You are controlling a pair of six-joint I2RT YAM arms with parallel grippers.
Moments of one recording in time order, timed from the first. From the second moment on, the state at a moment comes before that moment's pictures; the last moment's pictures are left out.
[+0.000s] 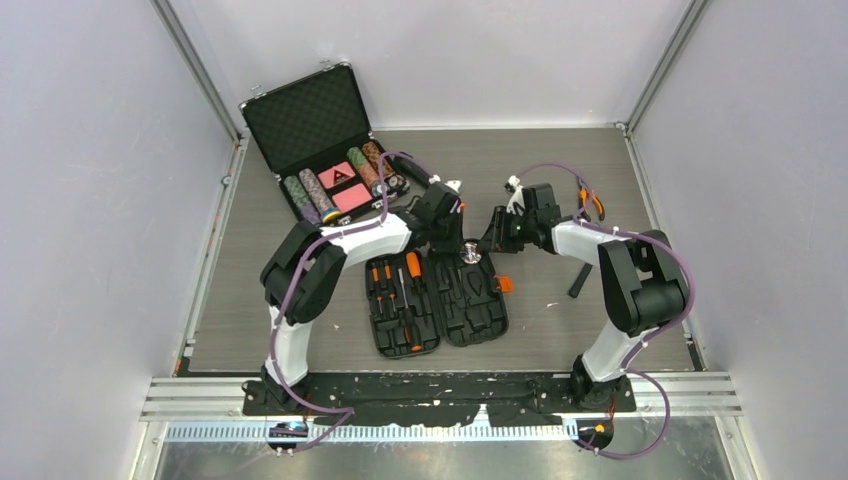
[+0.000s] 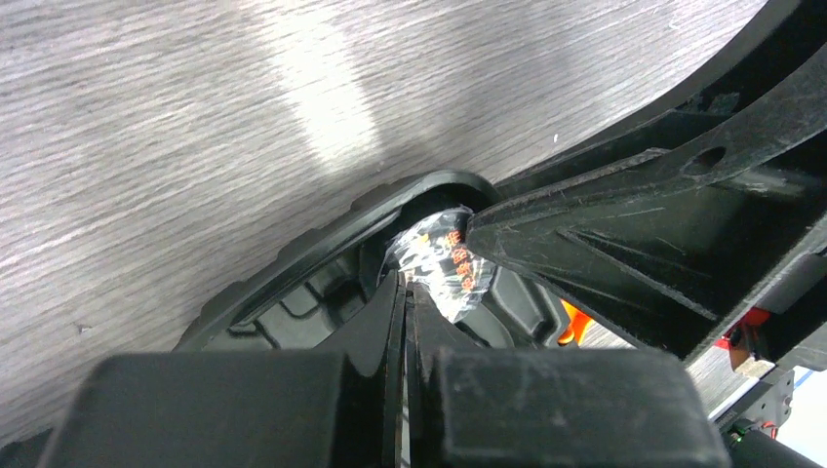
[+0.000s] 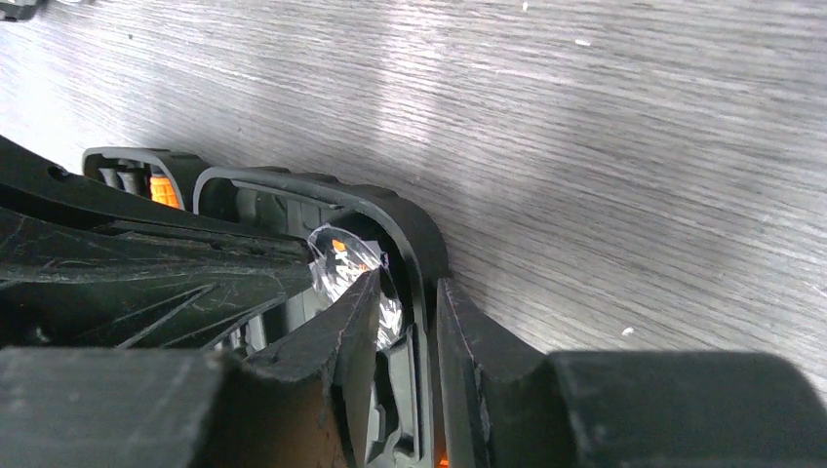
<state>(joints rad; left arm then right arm) -0.76 1.99 1.37 -0.20 0.11 -0.60 0.26 1.70 0.89 -0.05 -0.45 0.39</state>
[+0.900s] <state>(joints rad) -0.77 1.99 1.37 -0.19 0.05 -0.61 0.24 1.72 0.88 -0.05 -0.47 0.44</state>
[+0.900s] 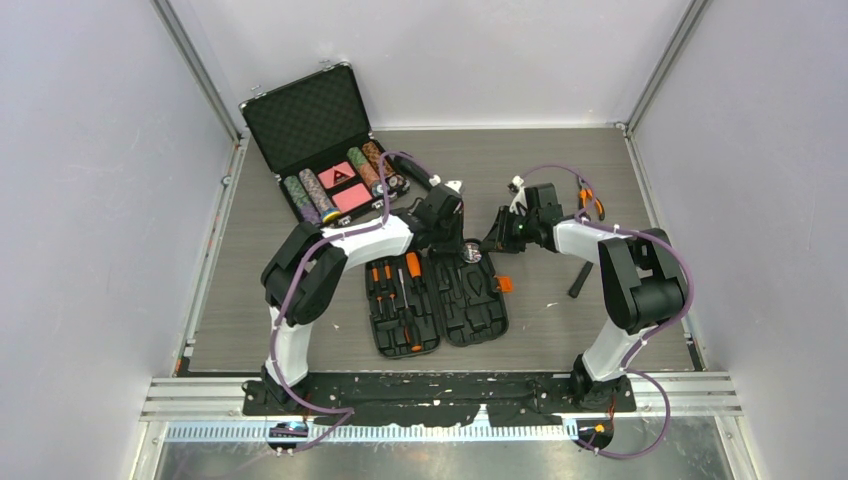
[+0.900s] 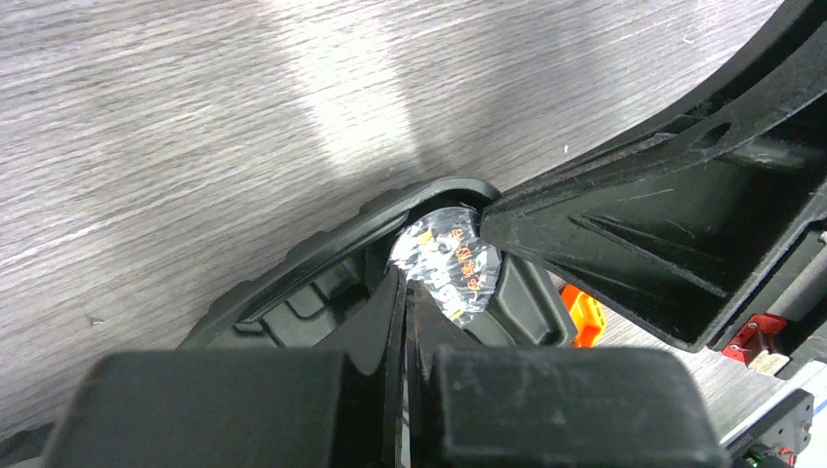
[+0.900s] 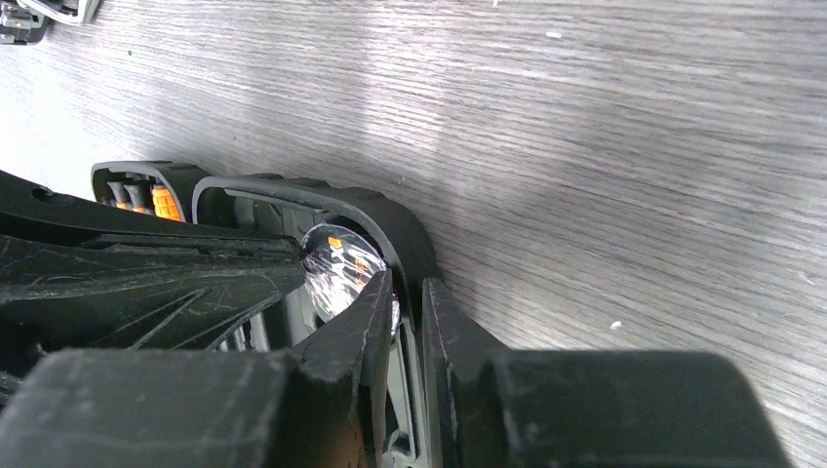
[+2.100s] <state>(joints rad) -0.80 1.96 1.27 -0.09 -0.05 -0.68 0.28 1.69 0.88 -0.06 -0.39 0.42</state>
